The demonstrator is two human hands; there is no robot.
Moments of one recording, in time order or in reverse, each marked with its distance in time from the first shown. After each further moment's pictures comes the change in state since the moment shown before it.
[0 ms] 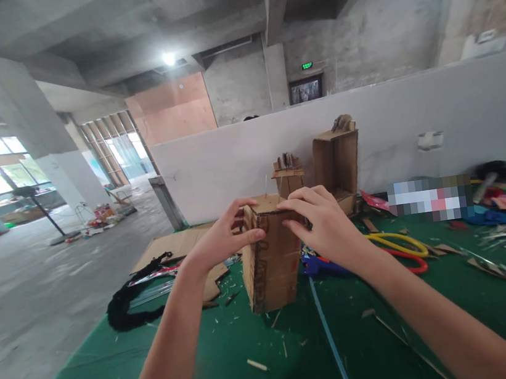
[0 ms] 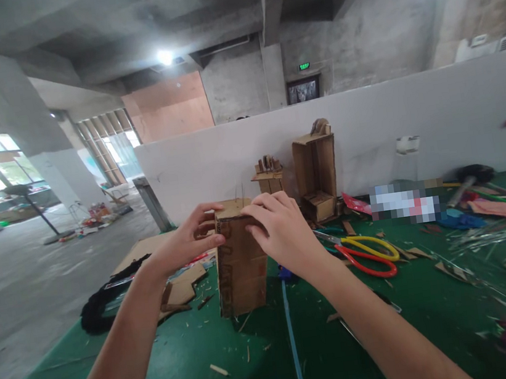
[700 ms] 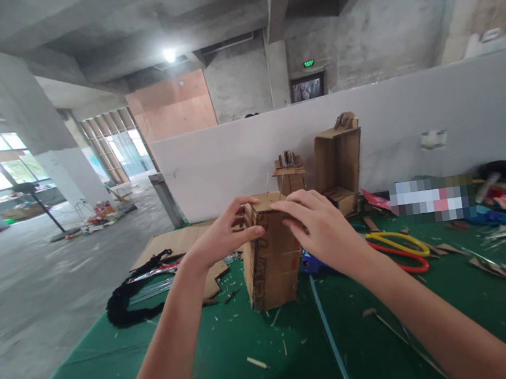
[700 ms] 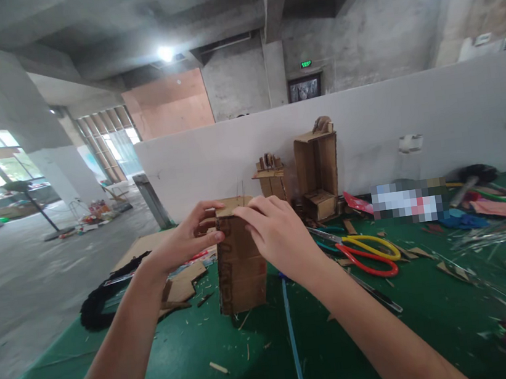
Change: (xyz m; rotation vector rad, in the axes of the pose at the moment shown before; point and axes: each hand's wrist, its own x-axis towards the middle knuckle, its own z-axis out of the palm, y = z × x) left_hand 0.000 -0.008 -0.002 -0.016 -0.023 0.049; right_hand 0.000 -0.010 0.000 -0.005 -0.056 -0.043
